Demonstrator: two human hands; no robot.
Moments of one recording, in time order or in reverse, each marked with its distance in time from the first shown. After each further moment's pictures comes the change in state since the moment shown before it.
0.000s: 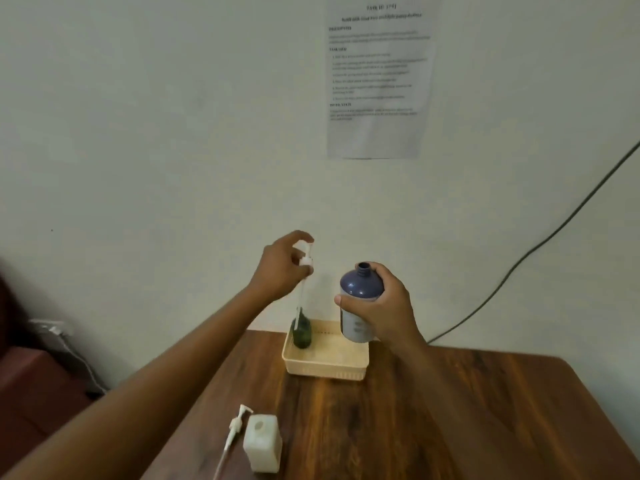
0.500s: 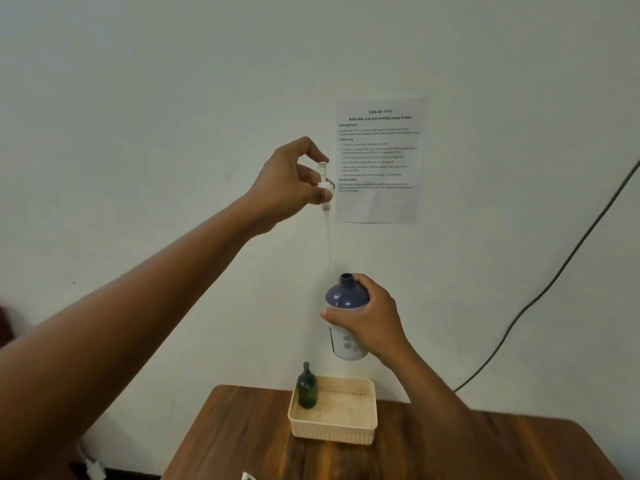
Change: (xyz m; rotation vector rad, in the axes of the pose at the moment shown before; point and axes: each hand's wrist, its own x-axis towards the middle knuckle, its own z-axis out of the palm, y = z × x) left_hand 0.020 0.171 -0.171 -0.192 0.093 0.281; right_hand 0.018 -0.099 0.012 -0.020 -0.005 -0.125
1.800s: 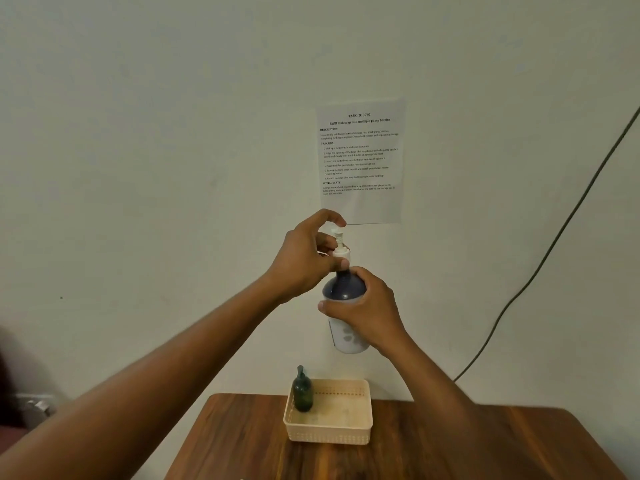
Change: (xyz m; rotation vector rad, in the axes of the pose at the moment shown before) left_hand -0.047 -0.031 0.085 0.023 -0.089 -0.010; right_hand 0.007 -0.013 -0.019 -0.124 0.048 0.033
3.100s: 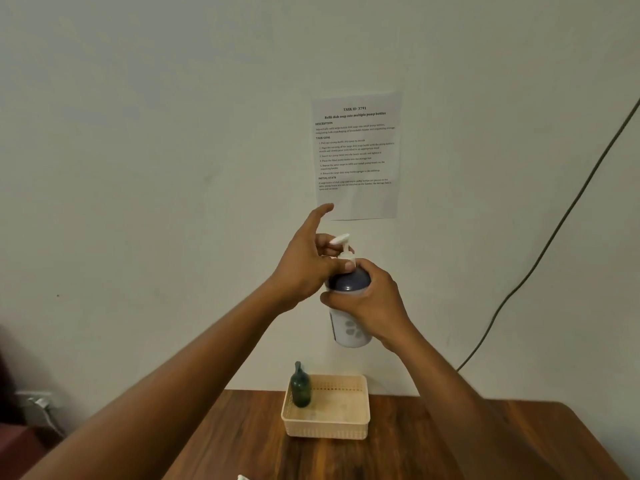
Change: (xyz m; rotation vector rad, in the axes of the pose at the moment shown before) left_hand 0.000 -0.011 0.022 -0.265 -0.041 -0.041; right_hand -0.002 -0.007 -0.021 0.092 -0.011 -0.003
